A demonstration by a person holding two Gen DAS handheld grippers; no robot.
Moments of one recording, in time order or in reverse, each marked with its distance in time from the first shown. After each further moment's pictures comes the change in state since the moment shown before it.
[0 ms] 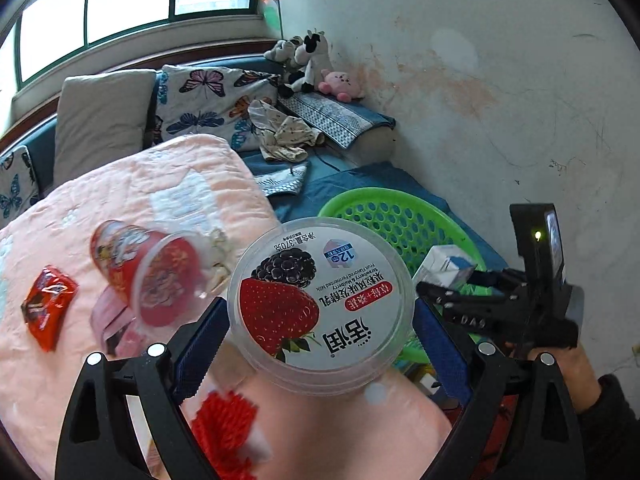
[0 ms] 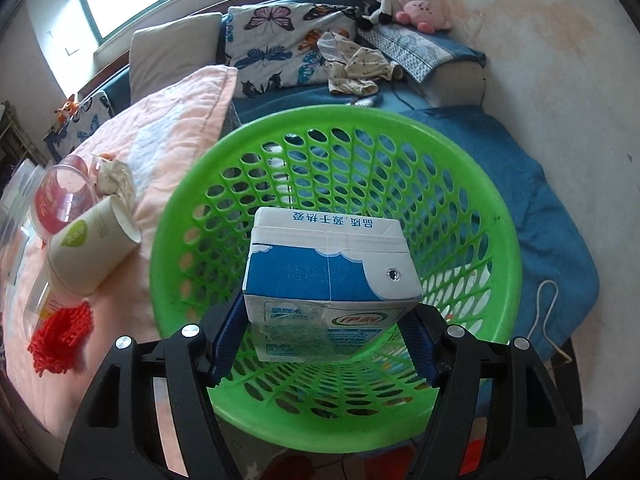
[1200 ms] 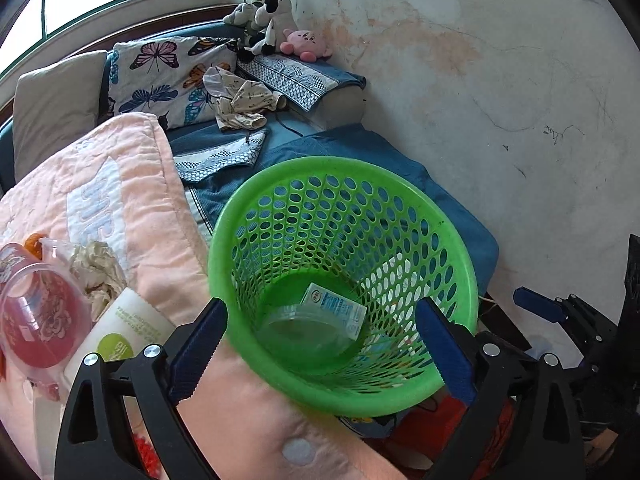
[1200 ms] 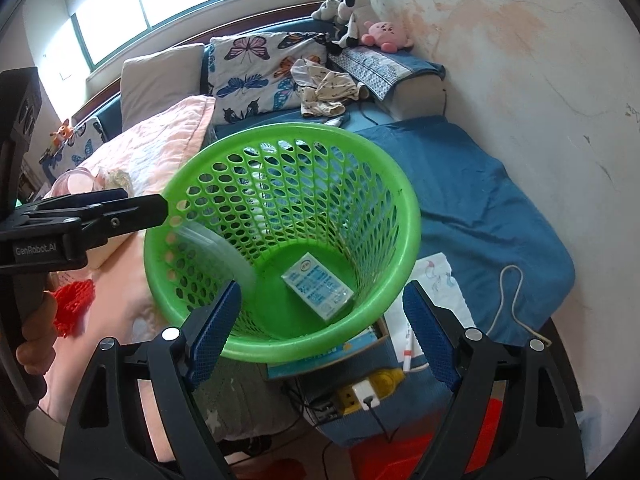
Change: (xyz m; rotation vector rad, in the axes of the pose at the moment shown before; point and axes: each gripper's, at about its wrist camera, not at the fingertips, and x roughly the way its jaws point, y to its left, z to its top) left arm 0.083 -0.068 0.023 0.047 0.134 -0.062; right arm -0.070 -0.039 -0.039 0.041 -0.108 -0.034
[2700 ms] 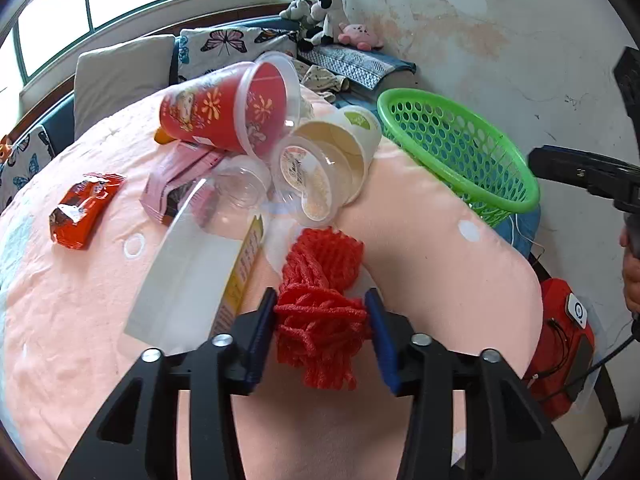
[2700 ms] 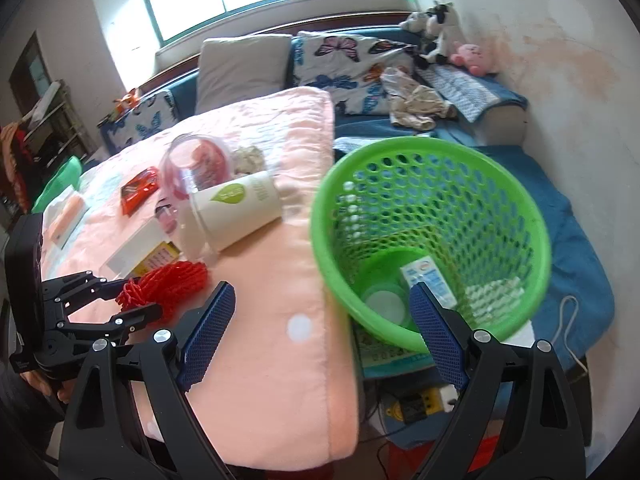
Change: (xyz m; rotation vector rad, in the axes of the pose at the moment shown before) left arm -0.092 0.121 -0.165 0.004 -0.012 0.152; right arm -0.011 0.132 -0.005 -0.167 -0.003 0.195
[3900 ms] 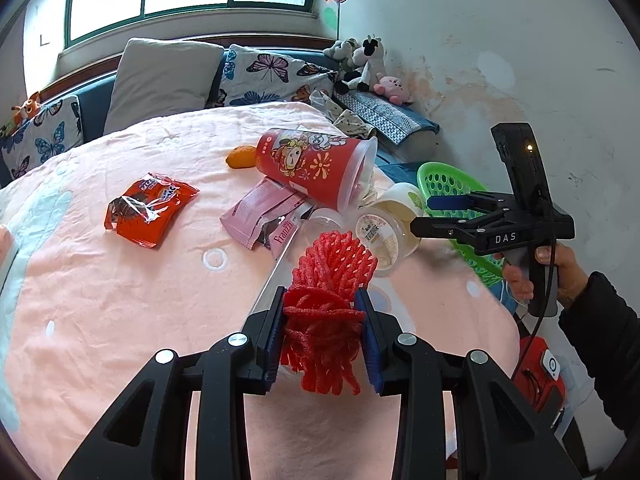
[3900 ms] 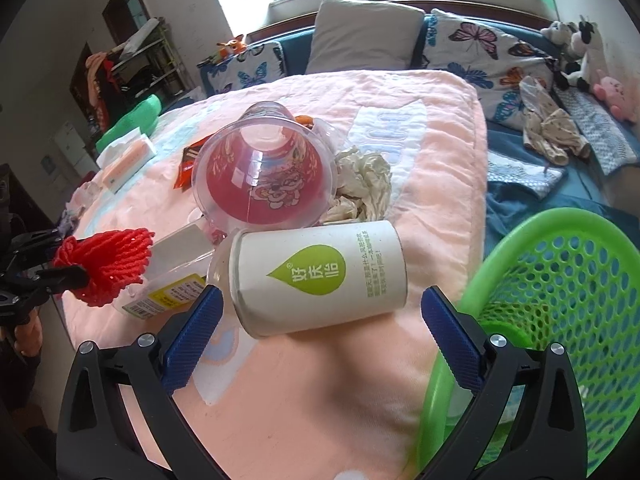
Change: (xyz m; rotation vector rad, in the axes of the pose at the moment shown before) left arm -0.062 0.069 0.001 -0.180 -0.127 -0.032; right arm 0.118 0.036 0.061 -0.271 0.103 0.356
